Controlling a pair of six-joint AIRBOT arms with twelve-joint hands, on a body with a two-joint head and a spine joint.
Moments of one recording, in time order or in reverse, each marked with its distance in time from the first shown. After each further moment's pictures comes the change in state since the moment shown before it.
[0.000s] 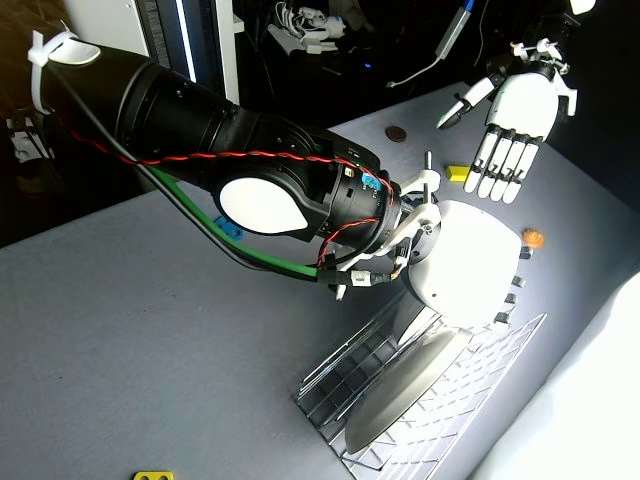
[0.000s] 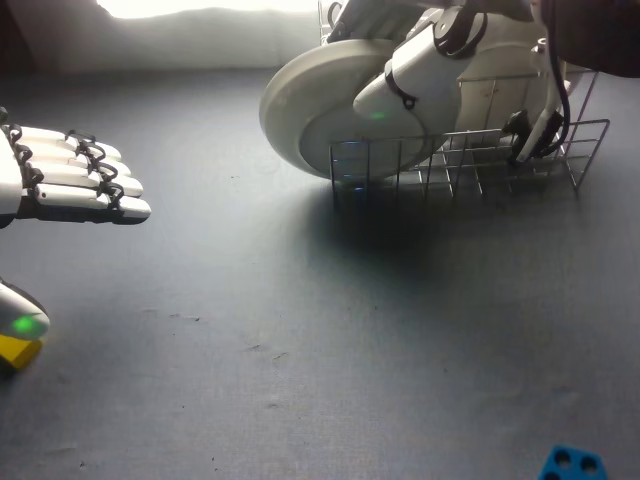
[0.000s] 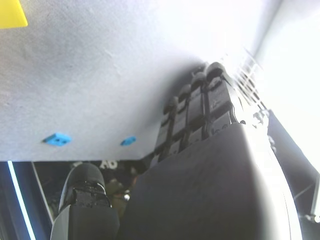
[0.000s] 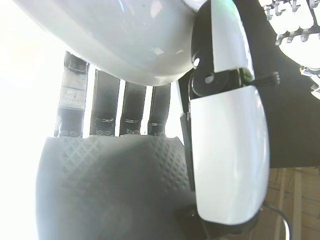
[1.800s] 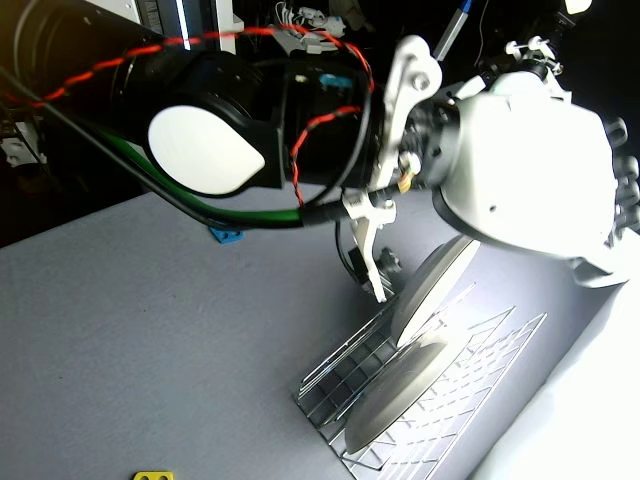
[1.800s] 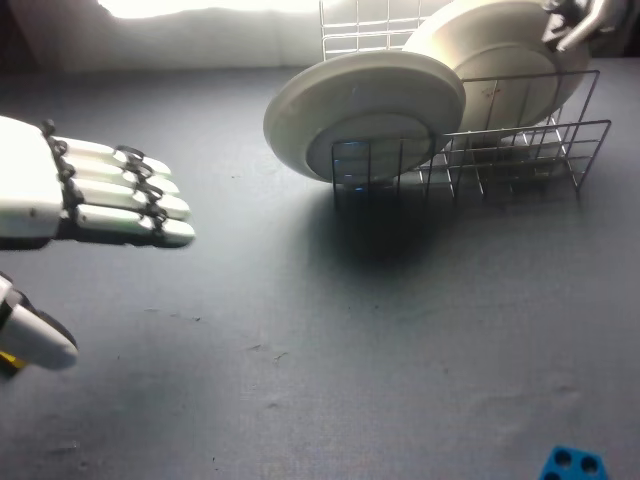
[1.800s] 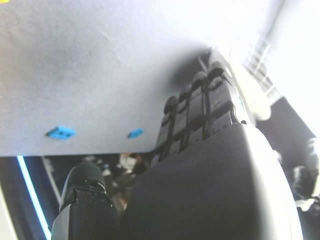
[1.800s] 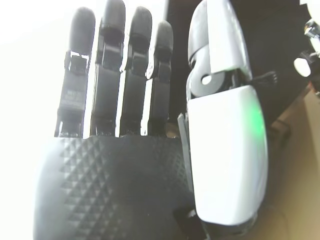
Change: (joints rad) left arm -0.080 0.012 -0.108 0.103 -0.026 -0.013; right arm 0.085 0.184 -0.192 -0.119 0.315 -0.240
